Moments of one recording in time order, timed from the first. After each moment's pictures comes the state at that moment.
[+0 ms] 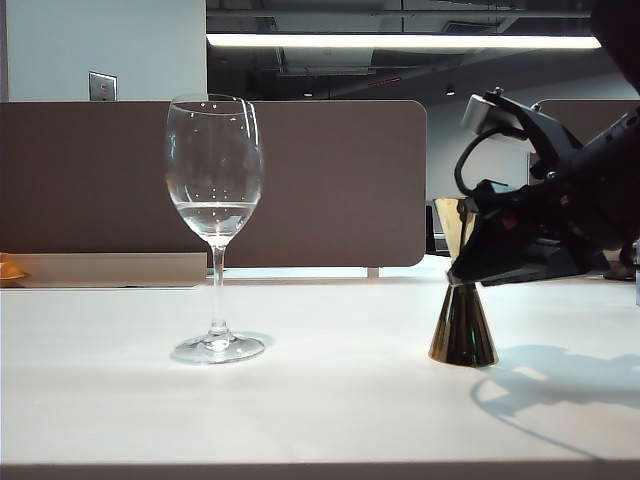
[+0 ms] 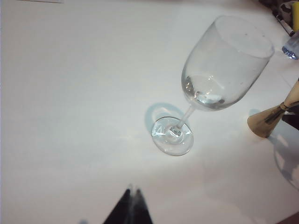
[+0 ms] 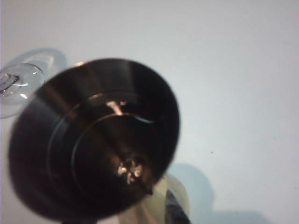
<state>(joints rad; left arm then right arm) 0.05 0.40 0.58 -0.68 0.49 -0.02 0.47 1.29 0.41 0.38 -0.16 0.03</state>
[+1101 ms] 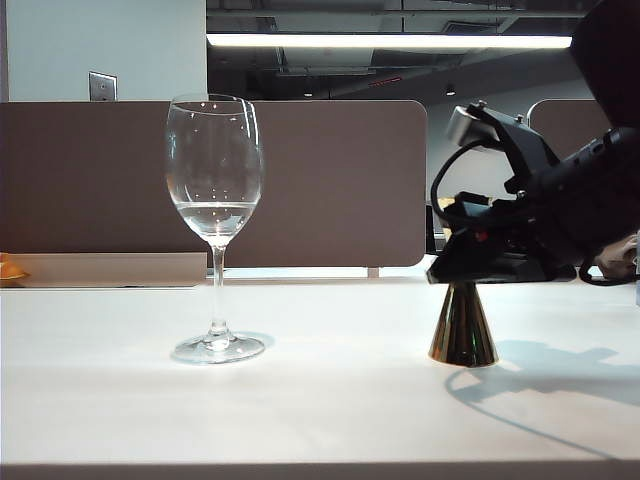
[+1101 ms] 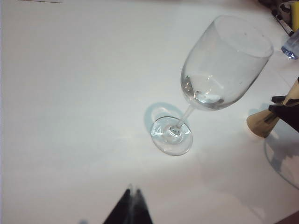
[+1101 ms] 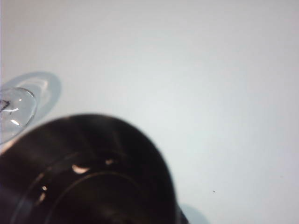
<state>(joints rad) 0.05 0.40 0.58 -0.68 0.49 -0.02 0.47 1.44 0.42 0.59 -0.16 0.03</state>
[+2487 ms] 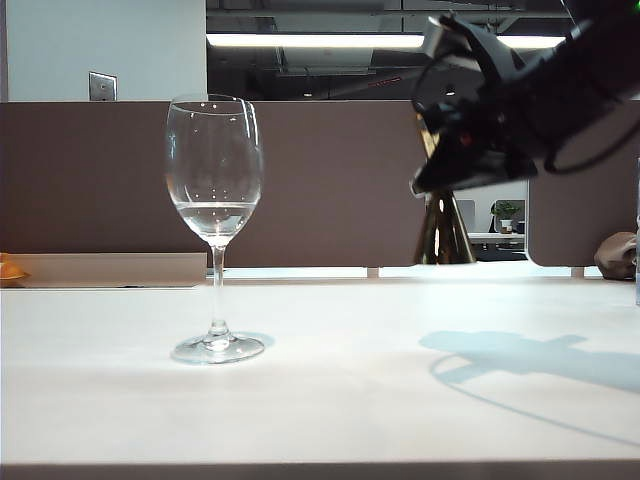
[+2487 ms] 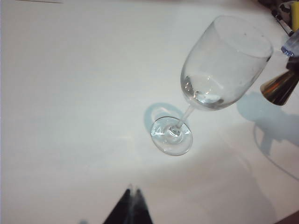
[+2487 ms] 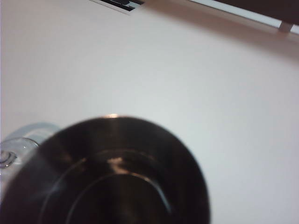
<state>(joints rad) 0.05 0.40 0.58 -0.68 0.49 -0.02 0.47 1.32 0.65 0.30 -0.15 -0.10</state>
